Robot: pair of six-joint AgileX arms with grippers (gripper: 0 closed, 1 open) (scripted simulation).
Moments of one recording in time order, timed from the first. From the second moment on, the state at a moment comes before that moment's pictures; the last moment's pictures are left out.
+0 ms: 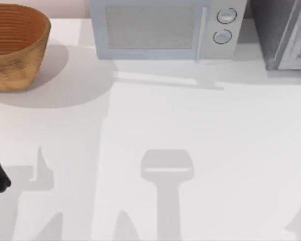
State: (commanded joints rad) left arm 0.00 0.00 0.00 0.00 0.00 0.00; right arm -1.05 1.47 1.09 0.38 -1.05 0.02
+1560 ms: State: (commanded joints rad) left arm 0.00 0.00 0.00 0.00 0.00 0.00; right arm -0.72 1.32 1.74 -0.39 -0.73 0.03
